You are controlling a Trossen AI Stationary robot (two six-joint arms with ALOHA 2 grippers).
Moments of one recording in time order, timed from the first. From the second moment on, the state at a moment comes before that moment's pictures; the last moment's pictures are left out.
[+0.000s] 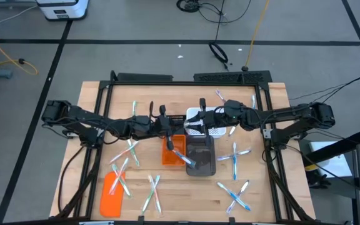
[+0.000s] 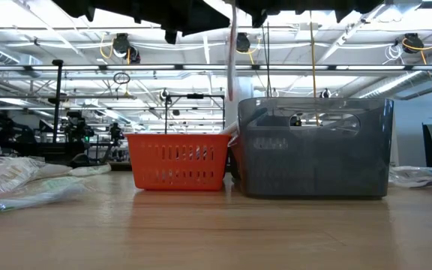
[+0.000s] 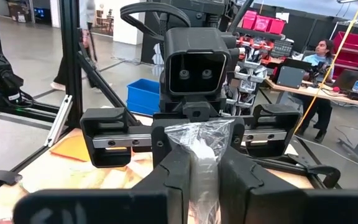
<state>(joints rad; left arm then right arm) -0.09 1.47 0.84 0.56 -0.32 0.13 -0.05 1.36 0.89 0.46 -0.18 -0.16</state>
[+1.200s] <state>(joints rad) -0.11 1.45 0.84 0.44 -0.43 0.22 0.06 1.25 0.83 0.13 -0.16 0.17</state>
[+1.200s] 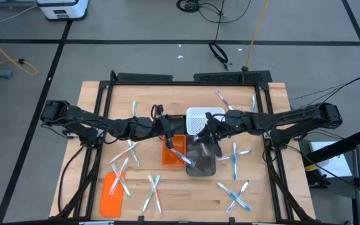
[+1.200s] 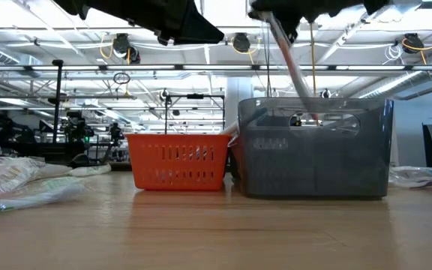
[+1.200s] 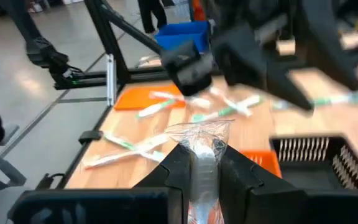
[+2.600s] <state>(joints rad) -0.09 1.45 0.84 0.44 -0.43 0.20 0.10 1.25 0.47 0.48 -0.10 0.45</state>
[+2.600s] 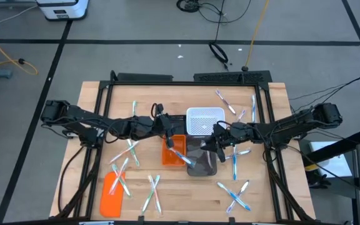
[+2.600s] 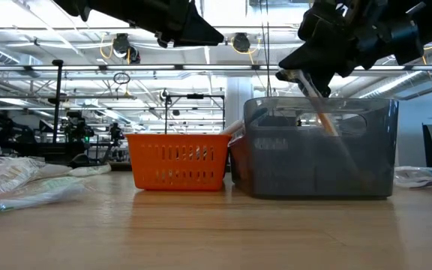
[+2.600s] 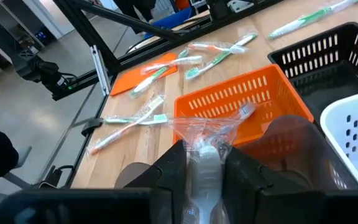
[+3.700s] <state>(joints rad) -0.09 1.45 0.84 0.44 -0.43 0.20 0.10 1.01 0.47 0.13 -0.11 0.32</state>
